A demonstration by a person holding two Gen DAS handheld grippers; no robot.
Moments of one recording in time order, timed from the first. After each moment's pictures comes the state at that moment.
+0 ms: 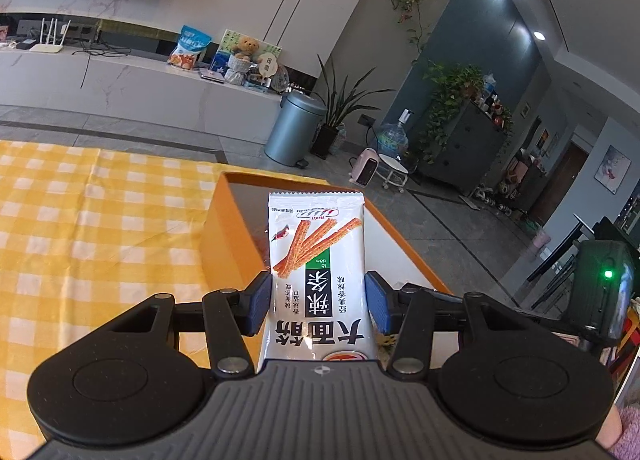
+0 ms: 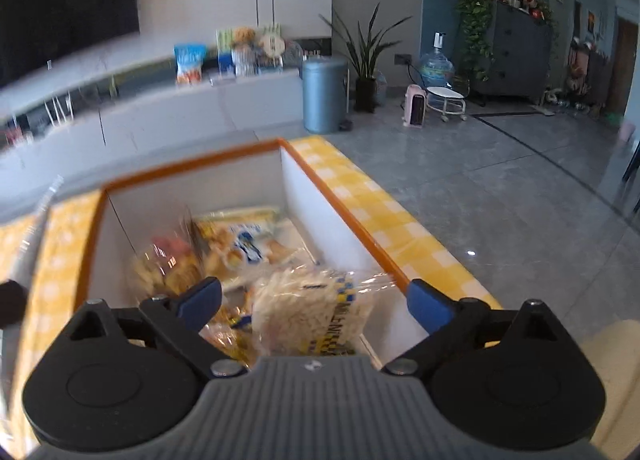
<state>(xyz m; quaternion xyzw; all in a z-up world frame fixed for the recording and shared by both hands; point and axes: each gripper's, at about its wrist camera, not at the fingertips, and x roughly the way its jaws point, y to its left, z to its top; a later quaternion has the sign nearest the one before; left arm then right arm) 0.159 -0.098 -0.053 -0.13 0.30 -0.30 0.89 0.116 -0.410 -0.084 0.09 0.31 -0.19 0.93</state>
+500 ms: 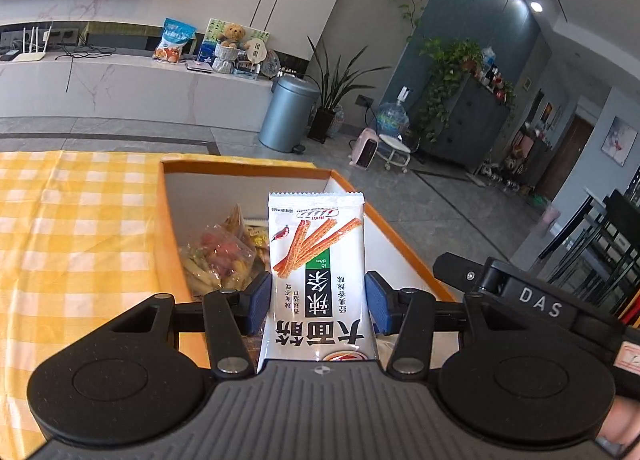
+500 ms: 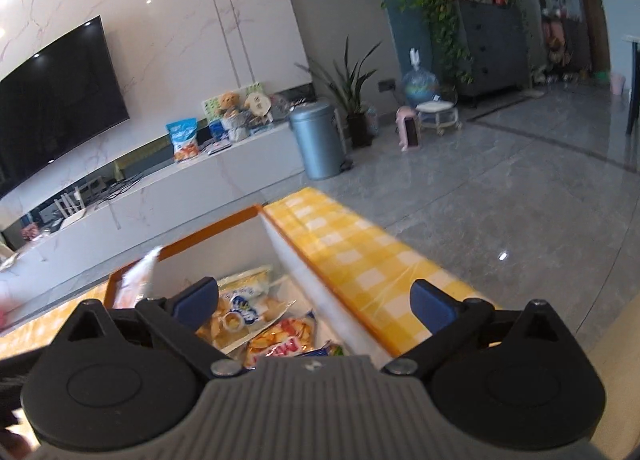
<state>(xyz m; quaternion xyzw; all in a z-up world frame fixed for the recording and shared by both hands) 0.170 -0.170 -0.070 -0.09 0.32 -0.30 0.89 0.097 -0.449 -0.079 0.18 0.23 -0.18 0.94</state>
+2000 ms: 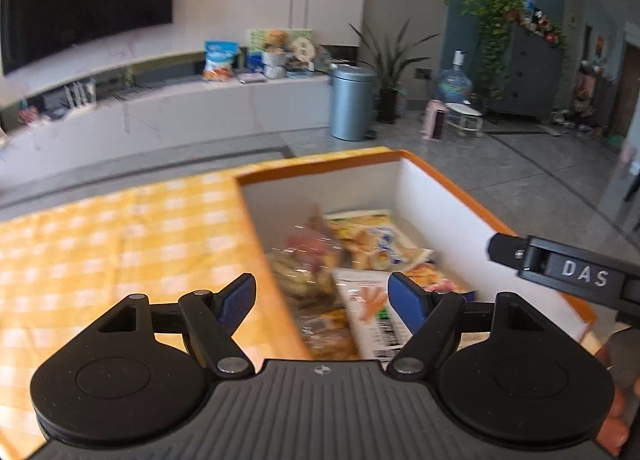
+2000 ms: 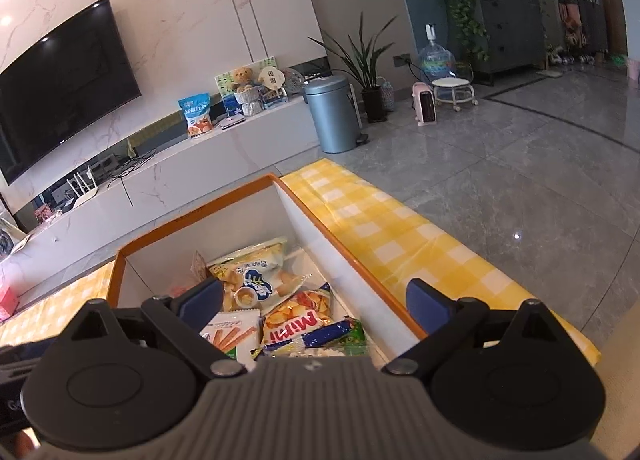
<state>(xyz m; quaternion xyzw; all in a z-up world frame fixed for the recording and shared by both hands) 0.156 -0.174 -0.052 0.05 0.31 -0.19 0.93 0.104 -0.445 -0.086 0.18 0.26 -0.16 0.93</state>
